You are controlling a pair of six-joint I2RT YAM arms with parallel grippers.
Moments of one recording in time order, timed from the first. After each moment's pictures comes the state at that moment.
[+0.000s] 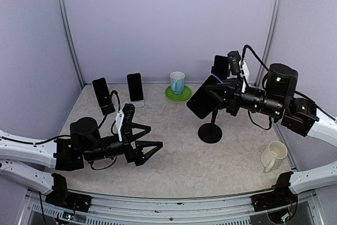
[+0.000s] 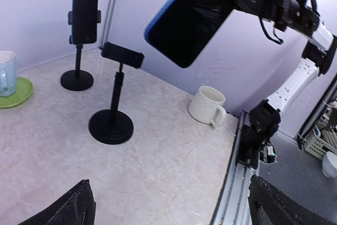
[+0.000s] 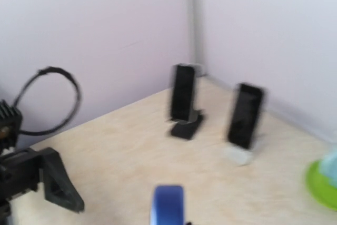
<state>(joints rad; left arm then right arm) -1.17 1.07 0.50 0.50 0.00 -0.30 0.90 1.00 0.99 -0.07 -0.14 0.07</state>
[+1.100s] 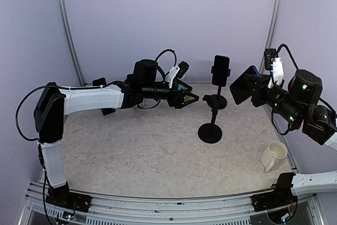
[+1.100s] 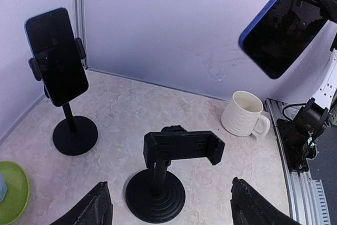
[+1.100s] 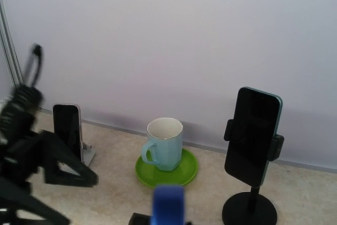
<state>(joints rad) -0.80 1.93 1.50 0.20 0.57 0.01 0.90 0.79 0.95 -0.19 0.50 0.06</state>
